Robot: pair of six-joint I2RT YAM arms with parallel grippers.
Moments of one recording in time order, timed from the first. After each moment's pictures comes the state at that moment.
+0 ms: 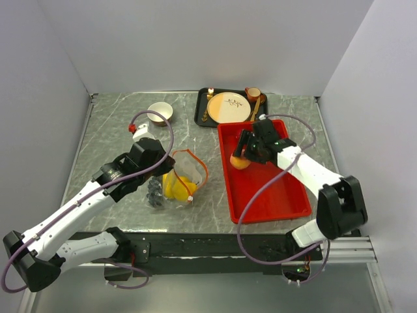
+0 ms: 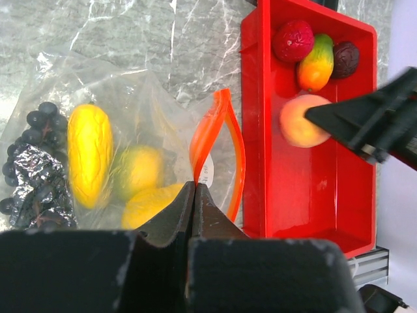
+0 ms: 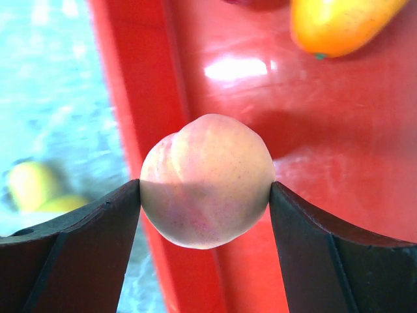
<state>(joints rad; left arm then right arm) -0.74 1.00 1.02 -0.63 -0.33 -0.90 0.39 1.46 1.02 -0.44 0.01 0.62</state>
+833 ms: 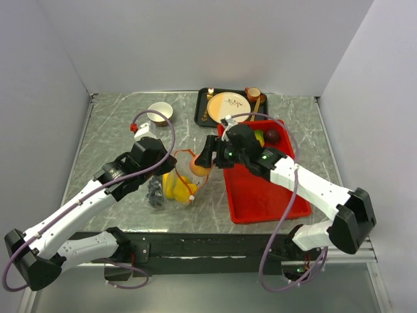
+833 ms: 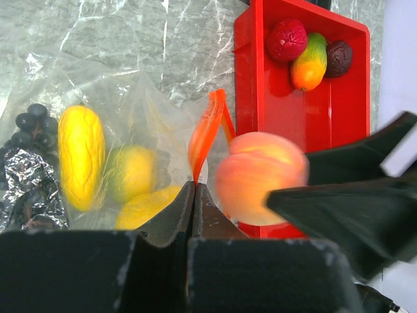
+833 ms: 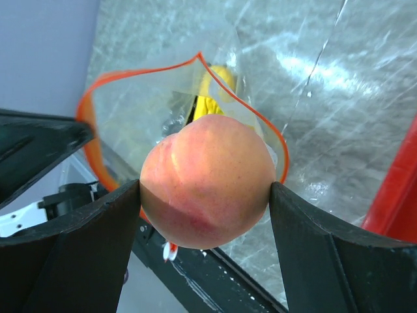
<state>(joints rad) -0.74 1.01 1.02 -0.61 -0.31 -0.90 0.74 1.34 1.08 -0.32 -0.18 0.69</state>
